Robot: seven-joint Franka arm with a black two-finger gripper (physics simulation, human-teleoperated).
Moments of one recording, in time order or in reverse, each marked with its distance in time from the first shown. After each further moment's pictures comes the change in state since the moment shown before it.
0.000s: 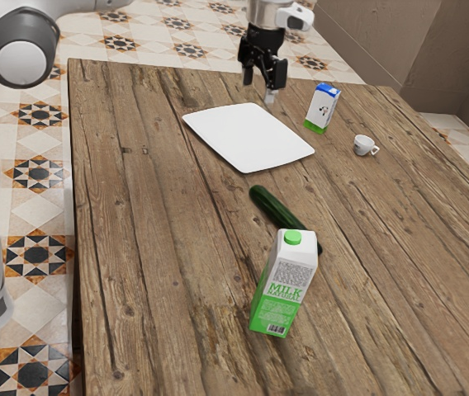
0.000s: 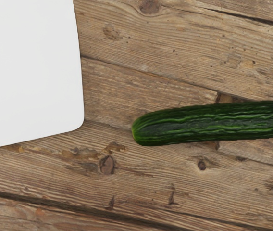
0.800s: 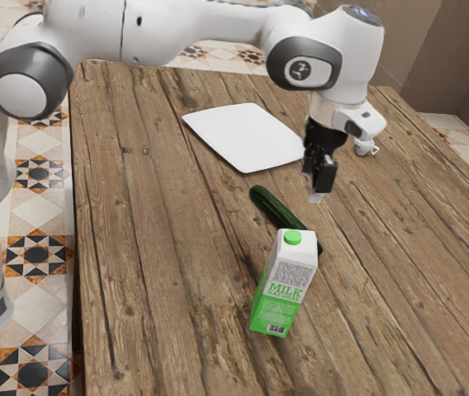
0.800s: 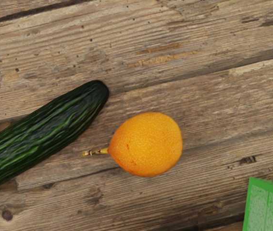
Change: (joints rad) arm -0.407 0.154 -0.018 0.040 0.046 0.075 0.045
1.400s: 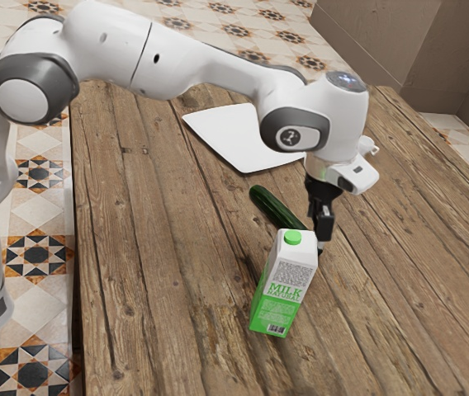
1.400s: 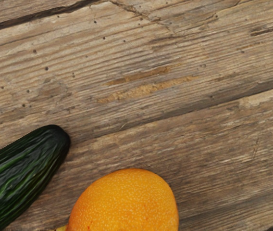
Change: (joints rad) arm -0.038 0.023 0.011 -0.242 -0.016 0.352 0.030
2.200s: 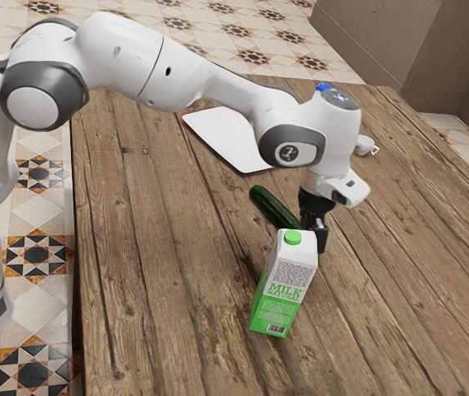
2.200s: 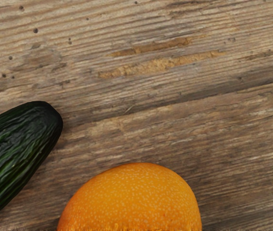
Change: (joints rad) arm -0.016 0.038 0.051 -0.055 -0.077 0.050 0.013
